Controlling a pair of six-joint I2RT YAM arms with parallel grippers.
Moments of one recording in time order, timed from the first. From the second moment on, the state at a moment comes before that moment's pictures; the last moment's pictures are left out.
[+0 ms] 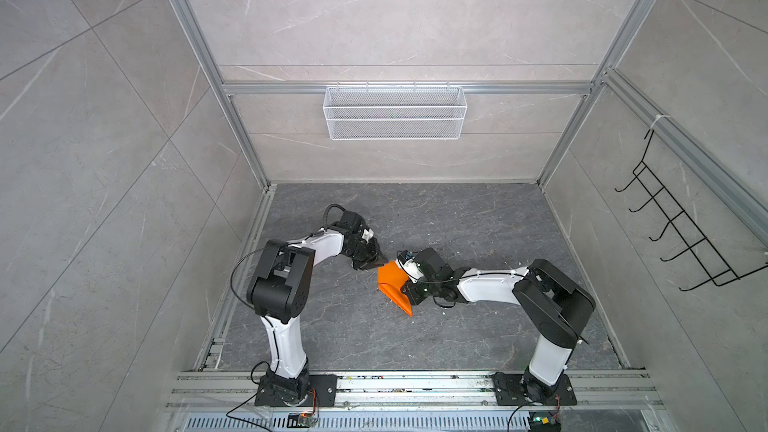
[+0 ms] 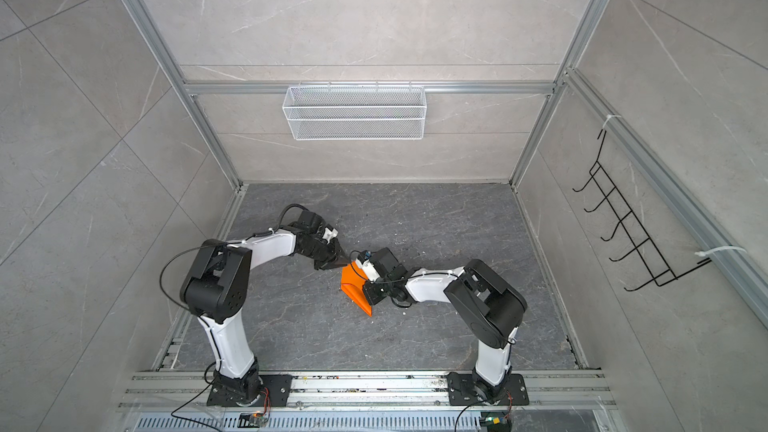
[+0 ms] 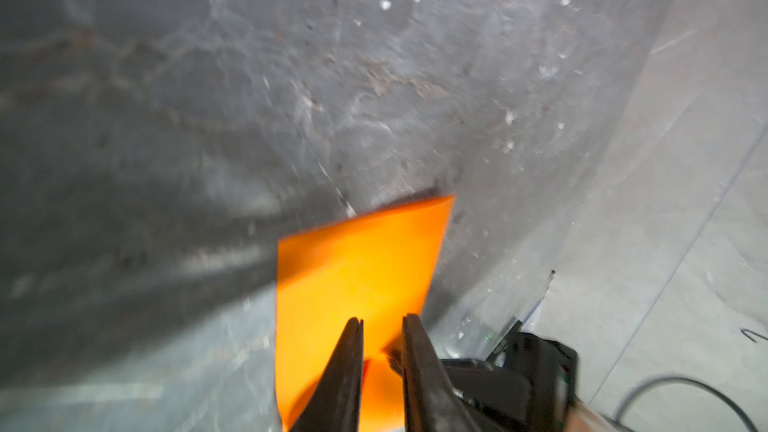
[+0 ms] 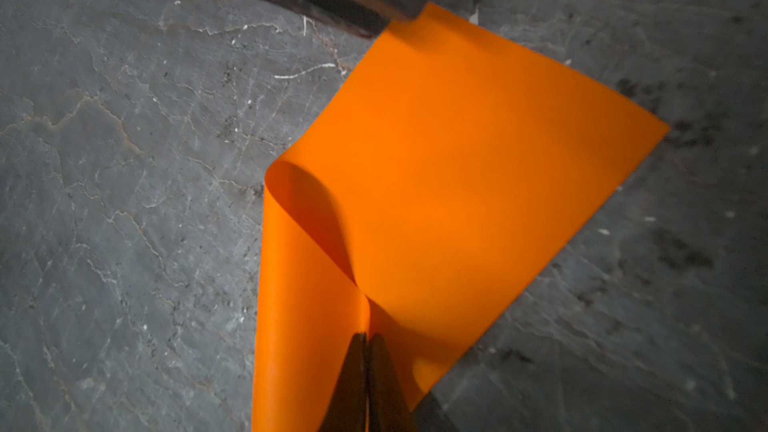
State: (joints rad) left arm -0.35 1.85 1.12 -0.41 0.66 -0.63; right arm 0.78 1.82 0.88 0.03 -0.25 0.19
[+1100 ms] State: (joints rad) left arm -0.54 1.66 0.65 0.08 0.59 -0.94; right arm 0.77 1.83 0.90 0.02 -0.26 0.19
